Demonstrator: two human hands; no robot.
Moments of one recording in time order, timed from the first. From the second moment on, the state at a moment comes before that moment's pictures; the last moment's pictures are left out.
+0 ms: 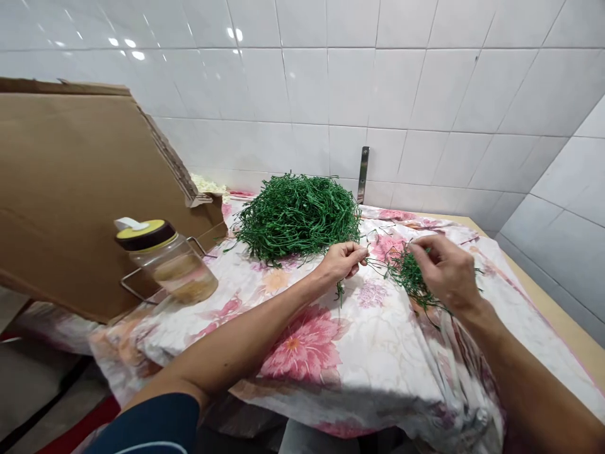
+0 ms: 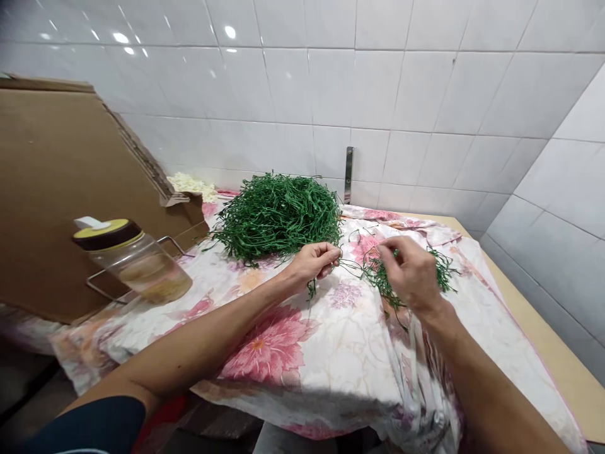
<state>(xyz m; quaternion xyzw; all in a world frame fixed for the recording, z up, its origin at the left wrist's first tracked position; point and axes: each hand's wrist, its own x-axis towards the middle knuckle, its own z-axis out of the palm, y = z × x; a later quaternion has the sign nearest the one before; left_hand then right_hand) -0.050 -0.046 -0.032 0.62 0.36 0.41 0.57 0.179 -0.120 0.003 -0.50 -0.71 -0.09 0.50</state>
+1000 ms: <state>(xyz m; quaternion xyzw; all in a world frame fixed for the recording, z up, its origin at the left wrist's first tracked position) -0.041 -0.071 -0.024 0.64 0.30 0.38 0.60 0.151 -0.118 -0.019 -0.49 -0.67 0.38 0.42</state>
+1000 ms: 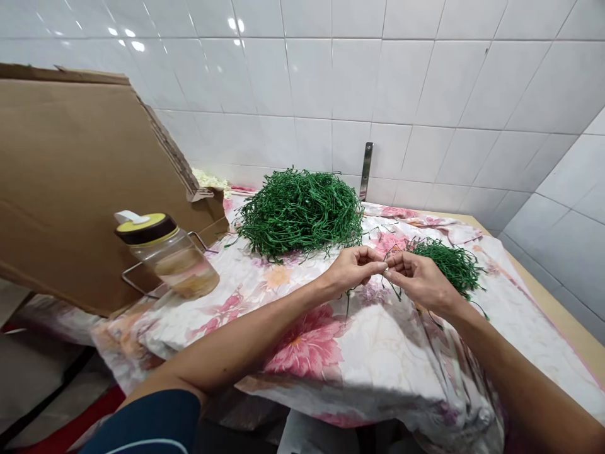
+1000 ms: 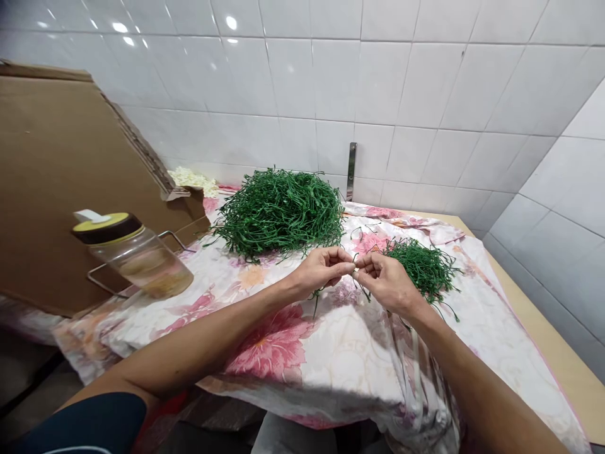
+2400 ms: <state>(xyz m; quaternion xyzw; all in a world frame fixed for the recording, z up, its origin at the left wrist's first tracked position) -0.040 -0.073 -0.031 0.61 0.34 0.34 0.63 0.140 -0.125 -0.022 -0.46 -0.79 0.04 0.40</state>
